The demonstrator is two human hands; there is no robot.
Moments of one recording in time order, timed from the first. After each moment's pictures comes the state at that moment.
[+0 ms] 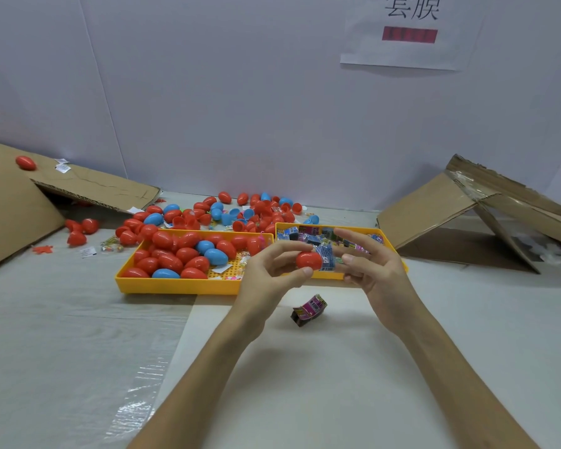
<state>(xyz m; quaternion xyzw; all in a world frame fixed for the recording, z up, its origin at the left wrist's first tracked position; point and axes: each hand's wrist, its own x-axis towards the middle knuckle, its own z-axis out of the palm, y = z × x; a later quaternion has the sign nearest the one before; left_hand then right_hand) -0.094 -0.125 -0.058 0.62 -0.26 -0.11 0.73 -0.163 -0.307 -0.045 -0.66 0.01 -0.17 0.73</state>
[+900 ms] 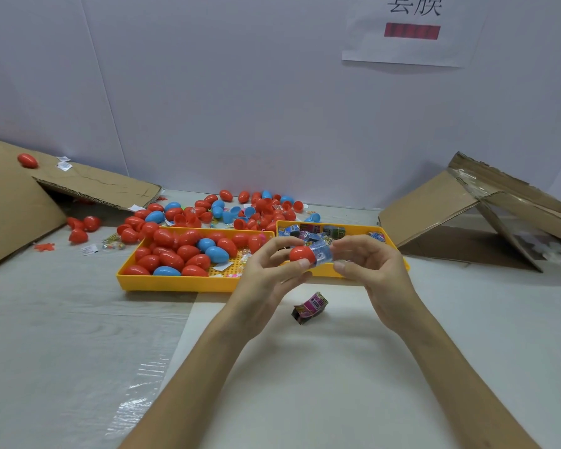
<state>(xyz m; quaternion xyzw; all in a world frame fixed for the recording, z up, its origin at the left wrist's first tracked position) -0.093 -0.121 -0.054 0.49 -0.20 -0.24 0.82 -0.162 -0.305 -0.049 -0.70 -0.05 -0.23 0.67</state>
